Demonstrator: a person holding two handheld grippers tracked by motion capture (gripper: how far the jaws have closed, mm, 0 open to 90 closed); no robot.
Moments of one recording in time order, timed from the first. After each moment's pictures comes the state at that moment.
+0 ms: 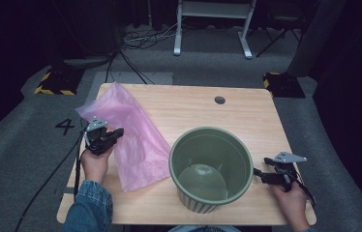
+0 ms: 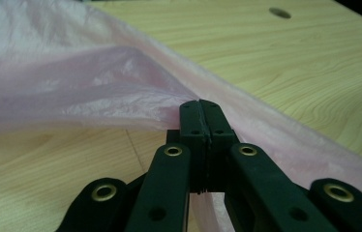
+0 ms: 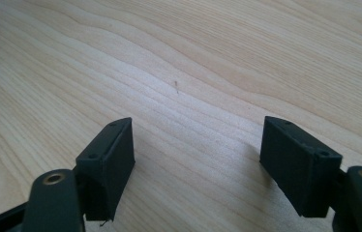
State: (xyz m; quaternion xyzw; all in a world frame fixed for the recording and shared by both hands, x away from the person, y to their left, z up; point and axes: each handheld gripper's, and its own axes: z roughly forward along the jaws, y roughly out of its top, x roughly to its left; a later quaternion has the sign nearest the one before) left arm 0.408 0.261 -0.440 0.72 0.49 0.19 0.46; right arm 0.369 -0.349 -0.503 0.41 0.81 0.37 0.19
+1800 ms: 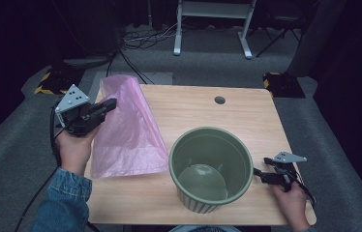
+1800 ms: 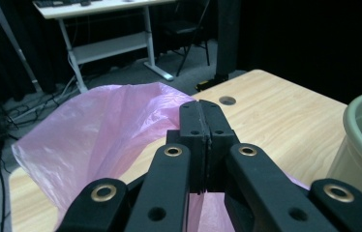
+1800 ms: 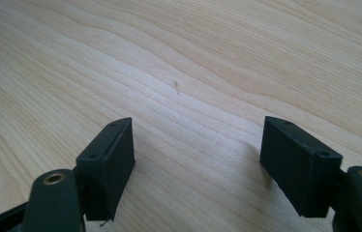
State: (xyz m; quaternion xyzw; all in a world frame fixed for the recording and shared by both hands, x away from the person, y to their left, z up) left arm 0.362 0.252 -0.278 0.72 0.36 0.28 0.52; right arm 0.369 -0.348 -0.503 0.41 0.81 0.37 0.19
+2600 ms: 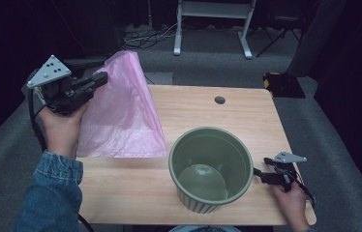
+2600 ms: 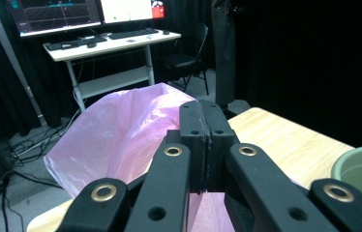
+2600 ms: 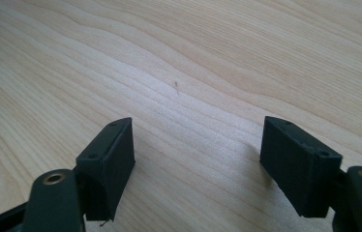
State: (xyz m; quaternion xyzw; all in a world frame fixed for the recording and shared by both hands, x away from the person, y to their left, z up) left arm 0.366 0.262 -0.213 0.70 0.34 0.30 0.55; right arm 0.369 -0.348 -0.503 0.41 0.81 0.37 0.19
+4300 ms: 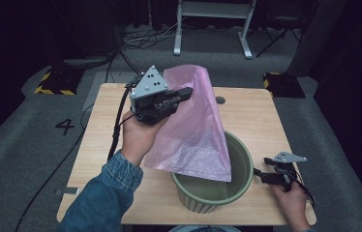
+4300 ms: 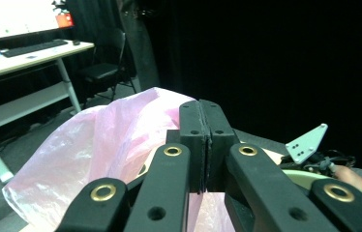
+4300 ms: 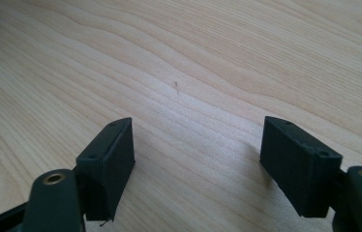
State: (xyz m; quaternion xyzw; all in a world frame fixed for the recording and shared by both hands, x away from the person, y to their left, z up) left arm 0.363 0.094 -0.221 0.75 0.22 0.22 0.58; right arm 0.369 -0.348 -0.503 0.41 0.81 0.37 0.19
